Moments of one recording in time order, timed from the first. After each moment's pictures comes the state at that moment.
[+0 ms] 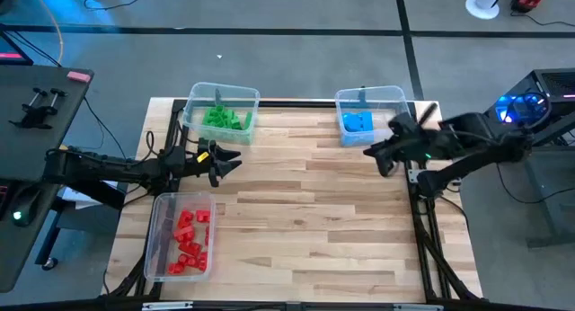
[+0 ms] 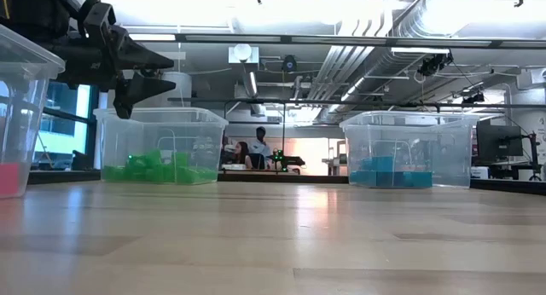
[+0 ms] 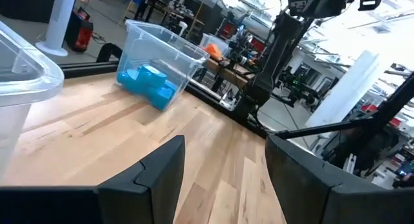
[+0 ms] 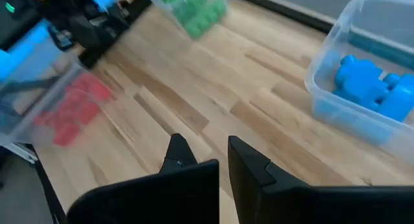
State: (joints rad) left arm 0.15 0.72 0.01 0.70 -0.08 -0.49; right arm 0.23 1.11 1.54 -1.32 0.47 0.99
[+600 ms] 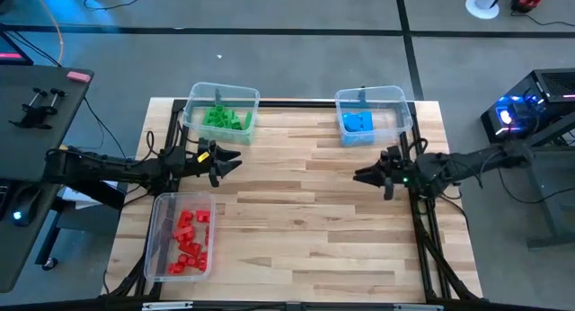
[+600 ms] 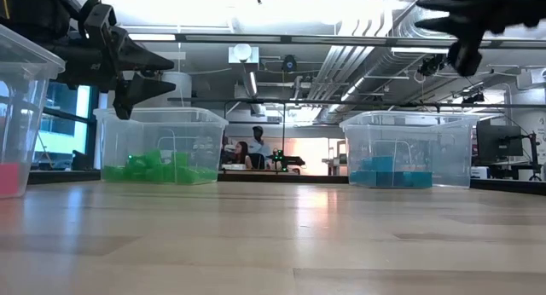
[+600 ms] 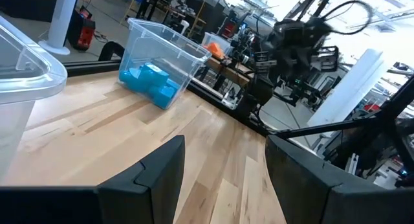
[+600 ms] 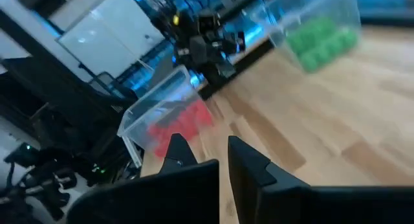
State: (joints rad) left arm 0.15 0.72 0.01 0.69 -0.08 -0.49; right arm 0.25 0.49 0.37 -0.04 0.32 0.68
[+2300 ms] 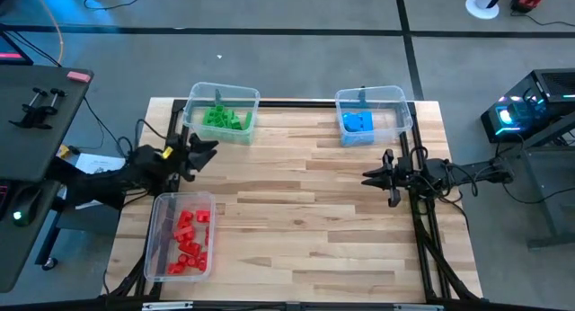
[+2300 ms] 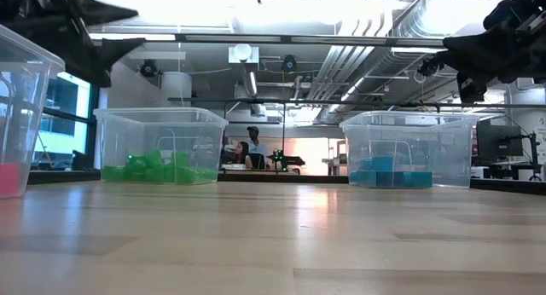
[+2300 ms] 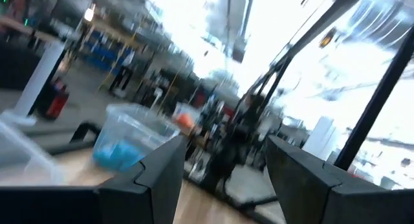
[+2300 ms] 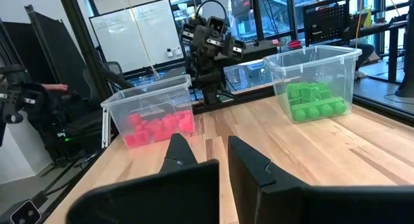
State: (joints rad) left arm 0.18 0.00 0.01 0.28 -0.09 -0.49; right arm 0.19 0.00 0.01 0.04 0.23 0.21
